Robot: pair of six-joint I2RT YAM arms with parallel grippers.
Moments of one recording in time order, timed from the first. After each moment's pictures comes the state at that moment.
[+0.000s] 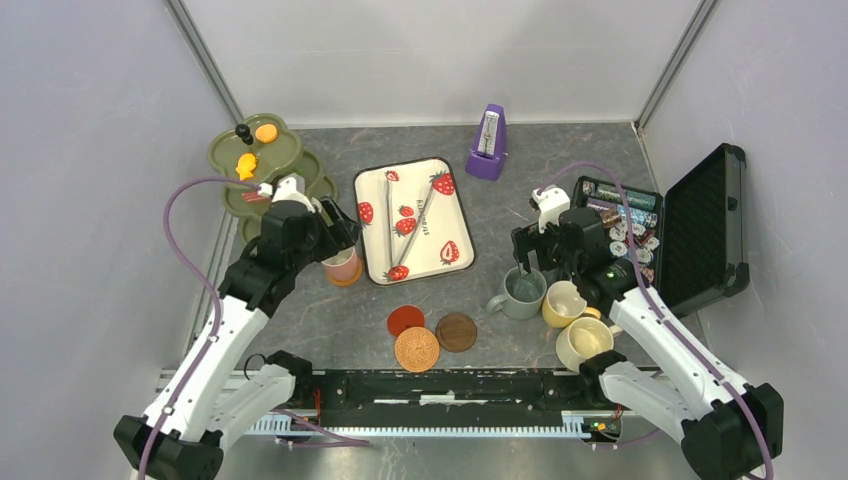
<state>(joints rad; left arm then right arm) -0.36 0.87 0.89 -0.59 -0.17 -0.68 0.42 0.93 0.71 -0.37 0.04 -0.03</state>
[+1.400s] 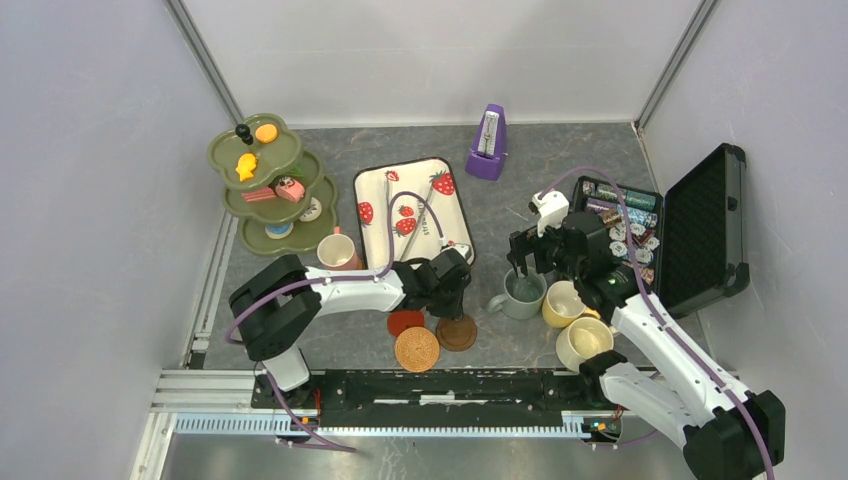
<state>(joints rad) -1.04 1.69 0.93 -0.22 0.02 -0.73 0.42 0.90 0.66 -0.31 -0.07 -0.03</state>
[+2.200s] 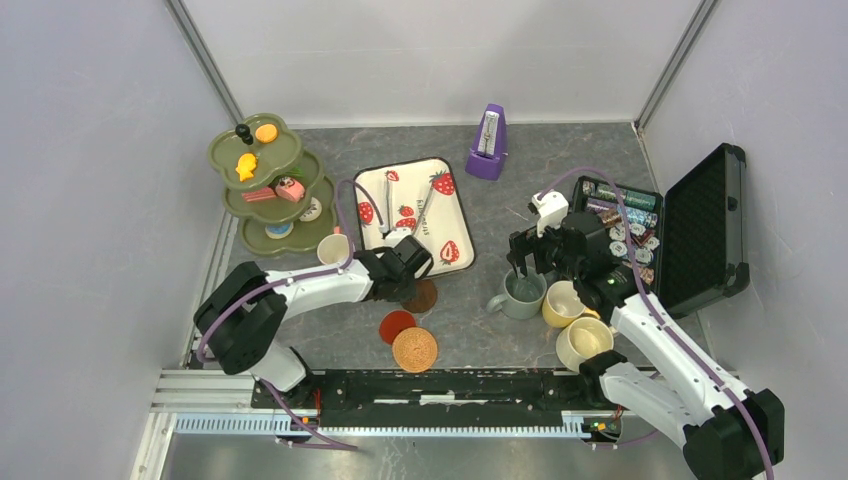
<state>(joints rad) -0.86 1.54 0.83 -0.41 -0.28 -0.80 0.42 0.90 0.66 -0.30 -0.06 -0.03</state>
